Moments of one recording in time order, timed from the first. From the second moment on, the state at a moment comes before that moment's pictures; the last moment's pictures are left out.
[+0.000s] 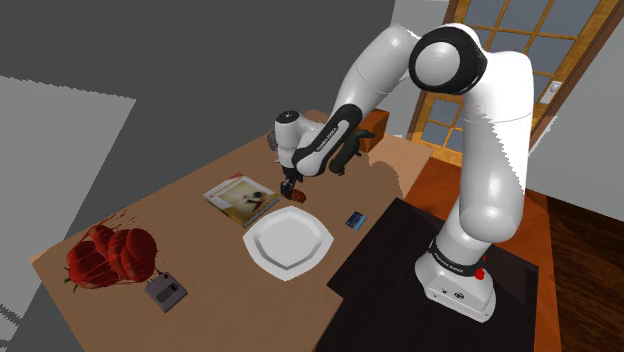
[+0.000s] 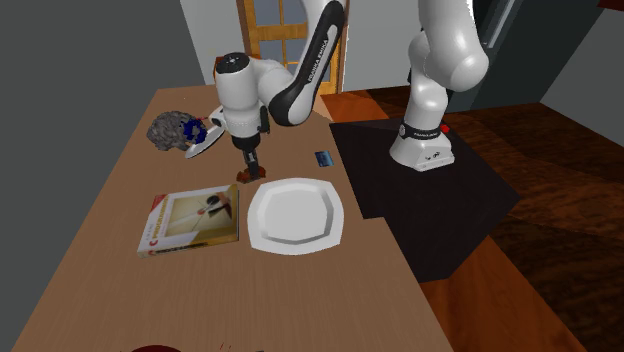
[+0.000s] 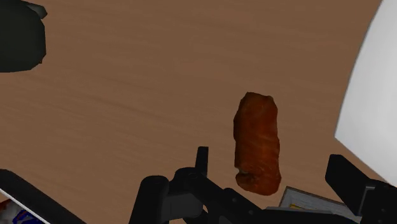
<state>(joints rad) 0.05 0.38 0.06 -2.20 -0.39 2.59 0.21</state>
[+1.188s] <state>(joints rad) 0.06 0.44 0.04 -2.18 -0.41 2.63 0.23</state>
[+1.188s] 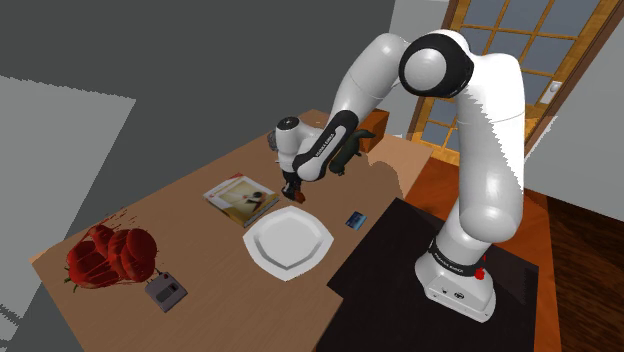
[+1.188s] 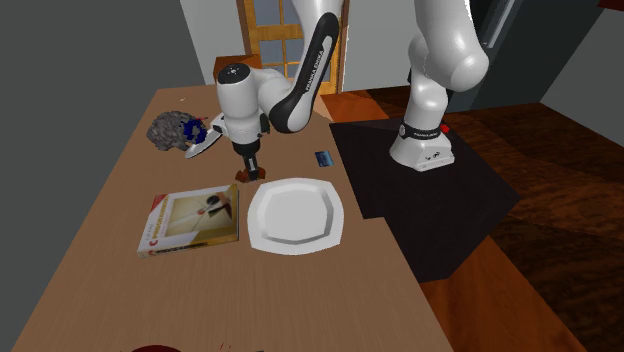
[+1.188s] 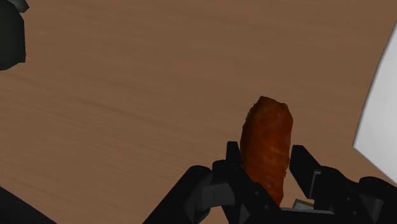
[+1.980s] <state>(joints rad) 0.04 0.36 0.07 -2.19 -0.37 2.57 0.19</state>
